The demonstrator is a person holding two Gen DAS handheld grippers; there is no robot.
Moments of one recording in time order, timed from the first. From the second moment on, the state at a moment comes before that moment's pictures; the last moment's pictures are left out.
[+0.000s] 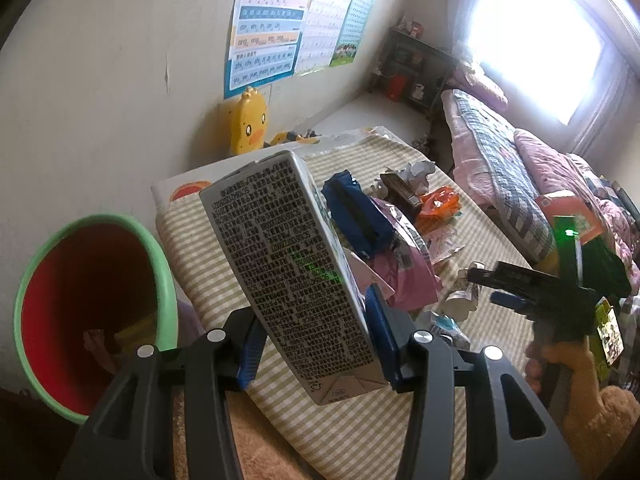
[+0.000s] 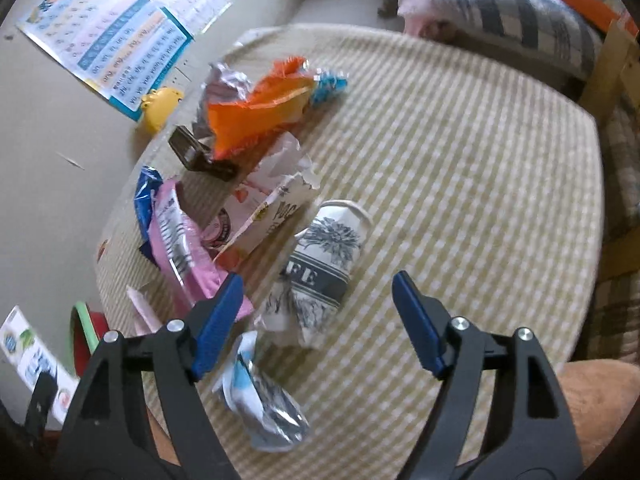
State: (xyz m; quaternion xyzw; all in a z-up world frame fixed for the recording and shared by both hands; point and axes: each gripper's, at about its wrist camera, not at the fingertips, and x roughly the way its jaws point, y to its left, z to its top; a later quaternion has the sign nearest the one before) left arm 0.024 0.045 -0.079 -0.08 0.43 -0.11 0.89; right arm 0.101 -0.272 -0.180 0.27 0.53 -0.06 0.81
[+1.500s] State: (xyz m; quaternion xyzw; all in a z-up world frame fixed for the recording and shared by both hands) left arm 0.014 0.078 -0.070 -0.08 0.40 -0.07 0.91; right arm 0.044 -0.142 -0.046 0.18 0.43 0.14 0.87
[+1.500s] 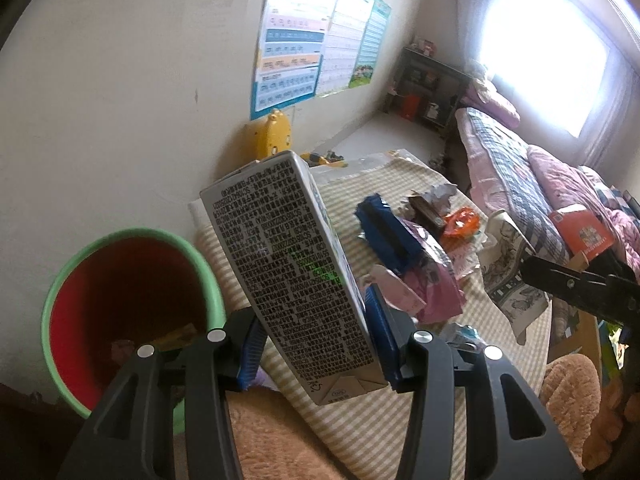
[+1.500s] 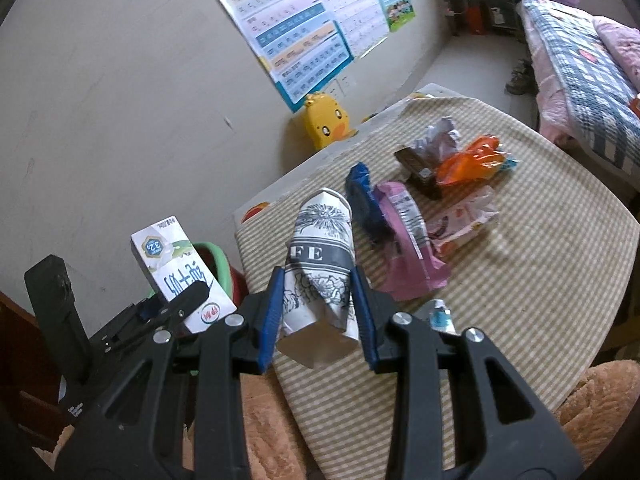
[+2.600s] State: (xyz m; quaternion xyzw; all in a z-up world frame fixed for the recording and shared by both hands) left arm -0.007 0.235 -0.114 -0.14 0.43 0.09 0.89; right arm 0.072 0.001 -0.058 0.10 0.48 0.25 0.84
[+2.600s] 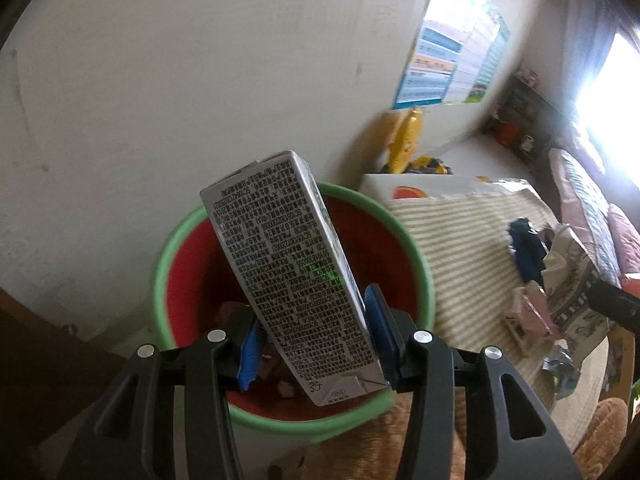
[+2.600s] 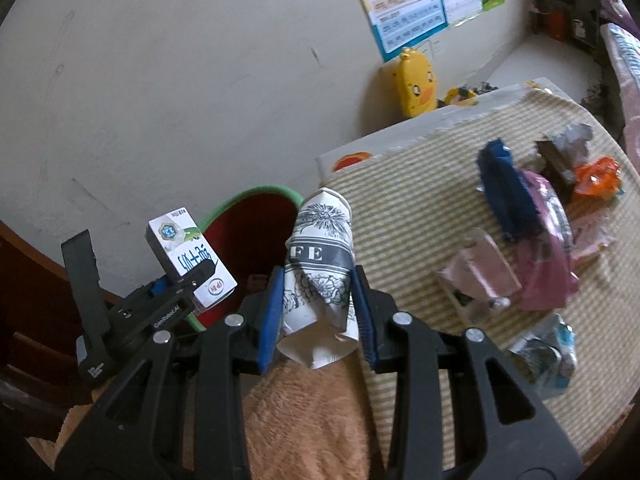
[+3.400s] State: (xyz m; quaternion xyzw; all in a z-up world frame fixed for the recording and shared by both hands) left arm -0.013 0.268 -0.124 -0.15 0.45 0.14 0.87; right arm 0.087 0.046 -0.059 0.11 0.48 0.29 0.82
